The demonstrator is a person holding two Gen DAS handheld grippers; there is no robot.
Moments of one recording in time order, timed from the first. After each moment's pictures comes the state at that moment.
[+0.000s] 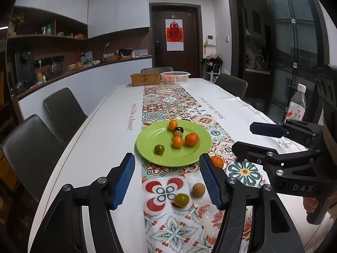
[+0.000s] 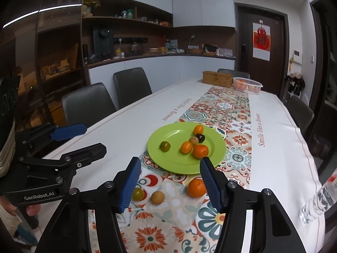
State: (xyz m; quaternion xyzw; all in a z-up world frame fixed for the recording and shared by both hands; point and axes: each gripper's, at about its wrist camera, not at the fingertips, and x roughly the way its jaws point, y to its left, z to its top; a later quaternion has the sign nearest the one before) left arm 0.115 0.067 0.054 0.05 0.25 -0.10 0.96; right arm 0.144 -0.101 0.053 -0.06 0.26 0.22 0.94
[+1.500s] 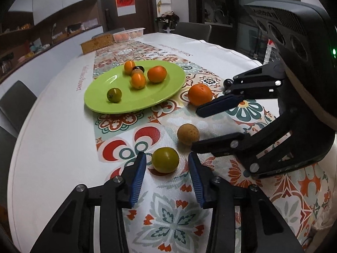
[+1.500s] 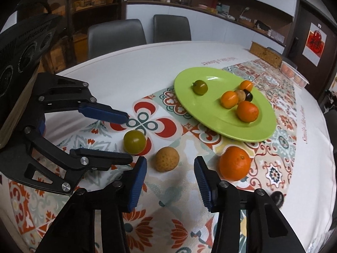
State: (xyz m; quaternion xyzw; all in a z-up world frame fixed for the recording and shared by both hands) left arm 0.167 0.049 -0.056 0.13 0.37 -0.24 0.89; right arm 0.188 -0.060 -0.053 -0.20 0.37 0.33 0.85
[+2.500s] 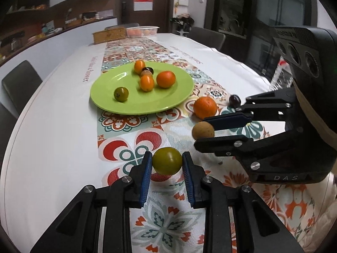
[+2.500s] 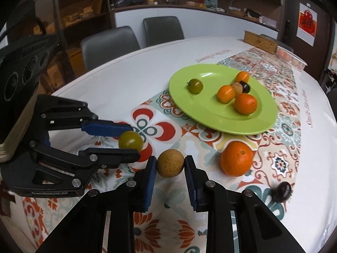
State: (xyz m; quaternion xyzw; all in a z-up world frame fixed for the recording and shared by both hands) left arm 0.170 0.052 -0.041 0.06 0.38 -0.21 0.90; right arm 0.192 -0.069 -0.044 -0.13 0.39 0.31 0.86
